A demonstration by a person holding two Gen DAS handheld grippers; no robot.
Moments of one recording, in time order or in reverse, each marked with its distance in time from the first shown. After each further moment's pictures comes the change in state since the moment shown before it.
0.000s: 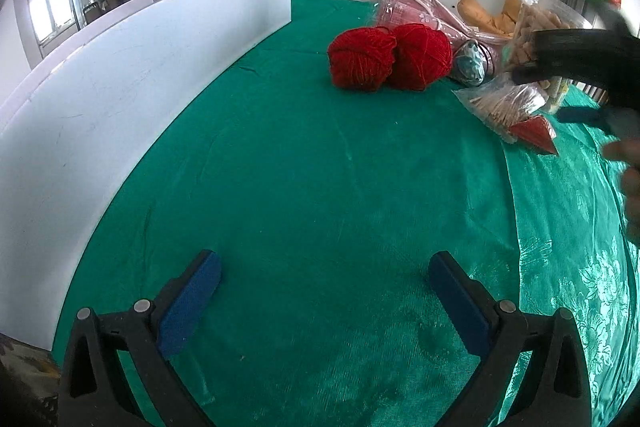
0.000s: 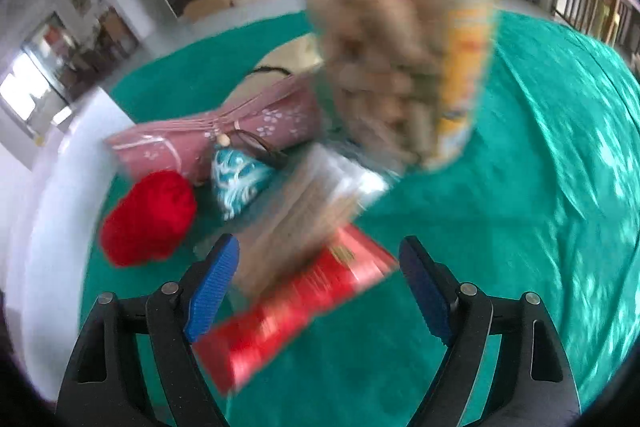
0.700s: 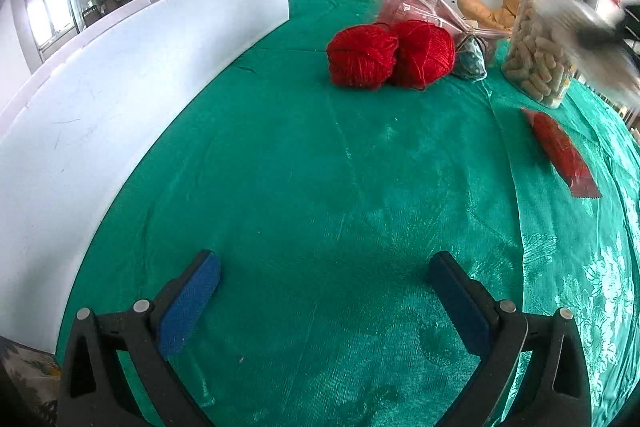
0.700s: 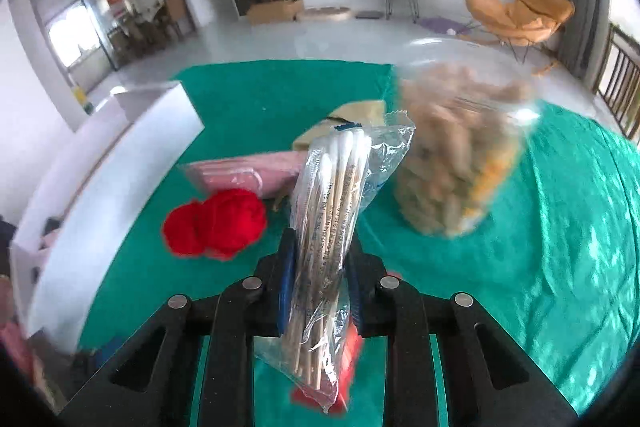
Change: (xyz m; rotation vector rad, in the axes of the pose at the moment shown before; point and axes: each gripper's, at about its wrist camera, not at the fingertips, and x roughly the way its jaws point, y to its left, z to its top) left arm 0.005 -0.001 0.007 0.020 0.010 0.012; right arm -0.093 -0.003 -0.015 -0.187 -0.103 0.145
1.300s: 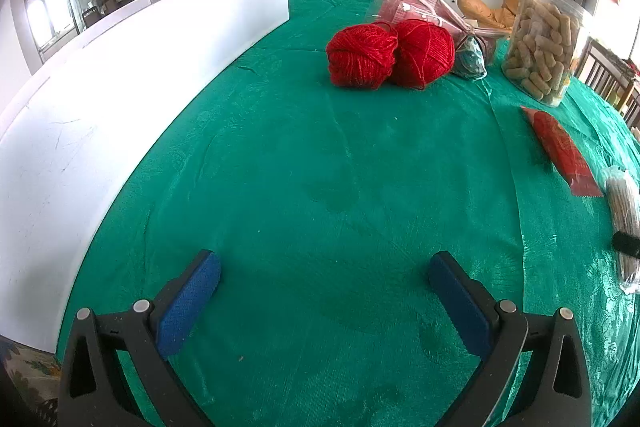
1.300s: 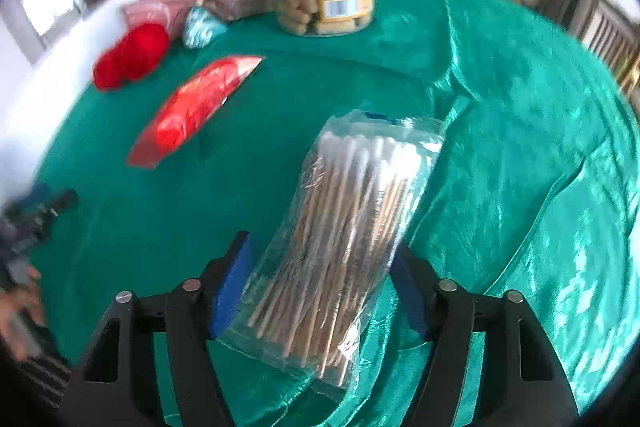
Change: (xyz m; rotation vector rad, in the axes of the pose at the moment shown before) left arm 0.000 -0.002 -0.001 0.002 0.000 0.005; right arm 0.028 -0.067 -0.122 -0.087 0.167 -0.169
